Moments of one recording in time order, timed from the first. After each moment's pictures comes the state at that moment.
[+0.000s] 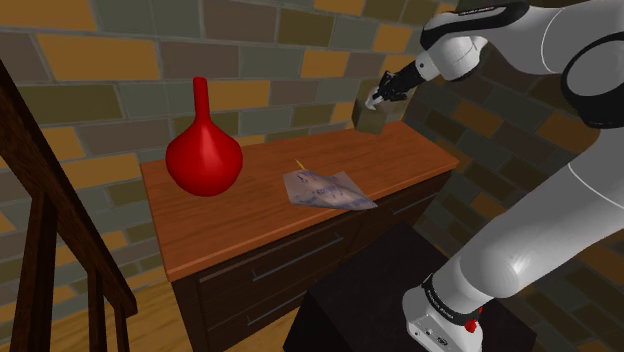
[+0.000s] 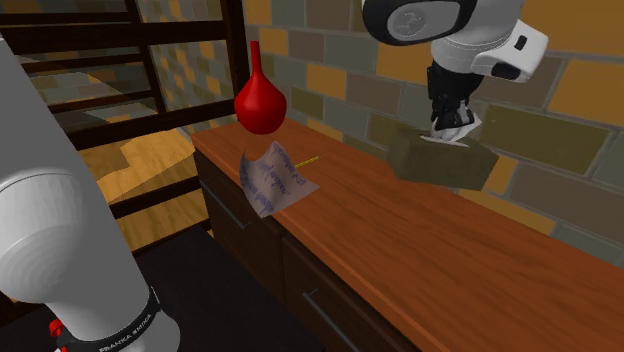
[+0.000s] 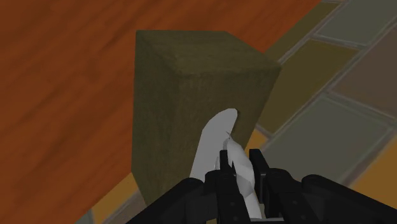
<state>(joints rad) -0.06 -0.08 -0.49 -2.07 0.63 2.28 -0.23</state>
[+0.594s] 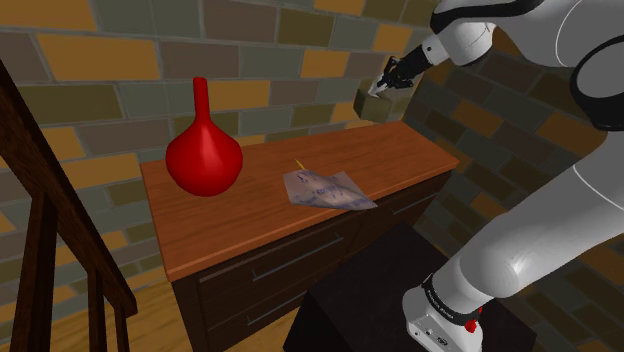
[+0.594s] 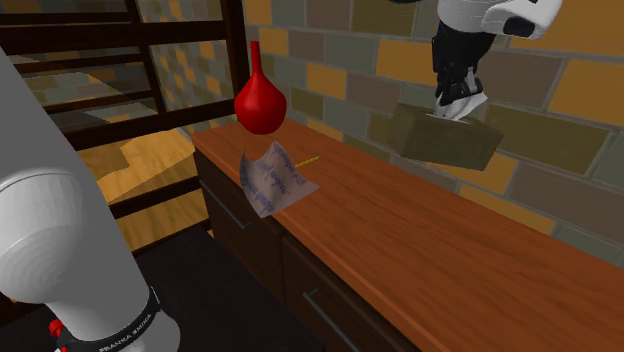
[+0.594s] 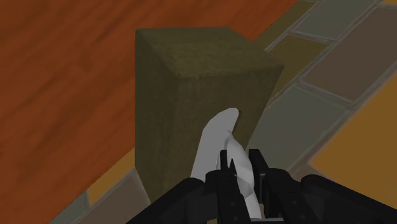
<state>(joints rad) -0.07 -0.11 -0.49 -1.99 0.56 2.19 -0.14</state>
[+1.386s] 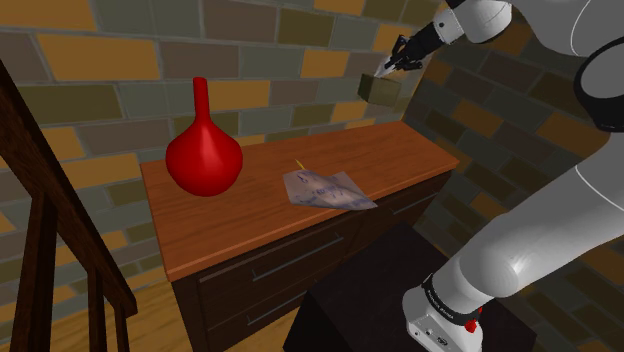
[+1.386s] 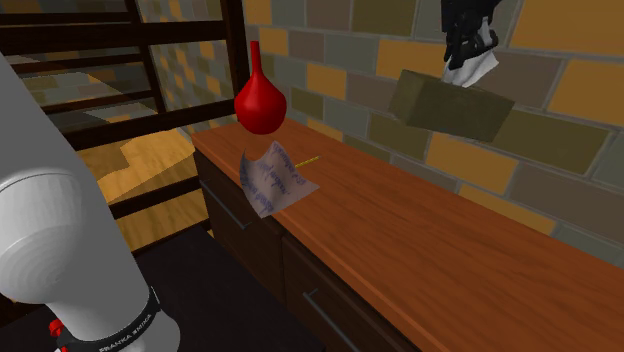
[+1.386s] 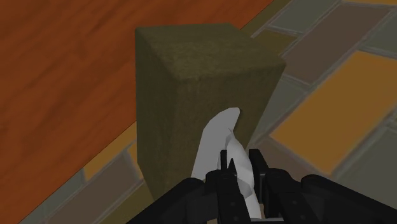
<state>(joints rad) -0.07 -0.13 -0.48 -1.85 0.51 2.06 -0.06</state>
